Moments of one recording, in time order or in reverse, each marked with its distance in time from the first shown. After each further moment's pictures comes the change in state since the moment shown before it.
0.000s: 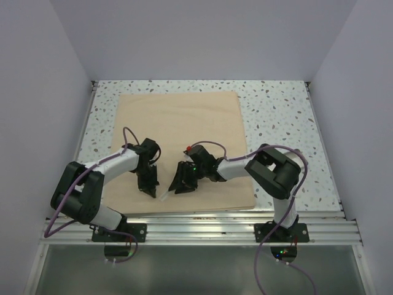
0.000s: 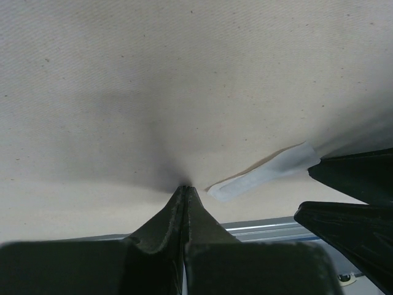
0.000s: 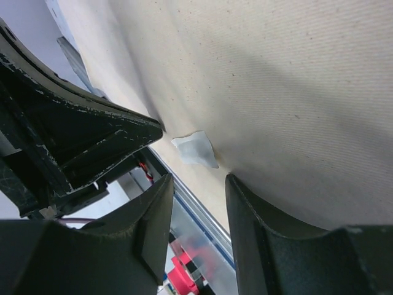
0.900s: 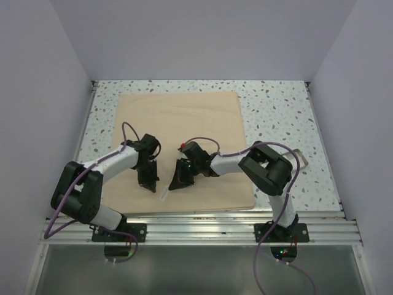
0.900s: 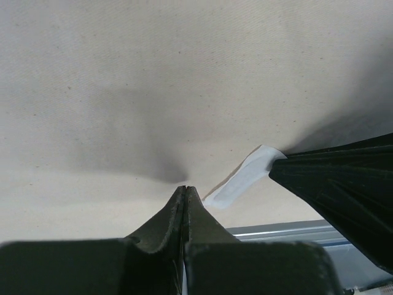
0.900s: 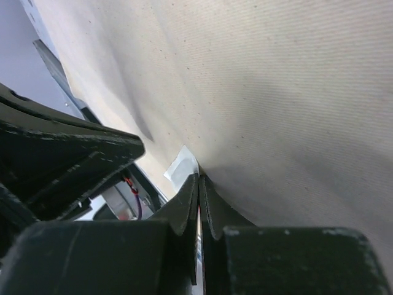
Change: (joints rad) left arm 0.011 0.005 0.037 0.006 -0.031 0.012; right arm 0.002 0.093 0.138 -0.096 0.021 -0.096
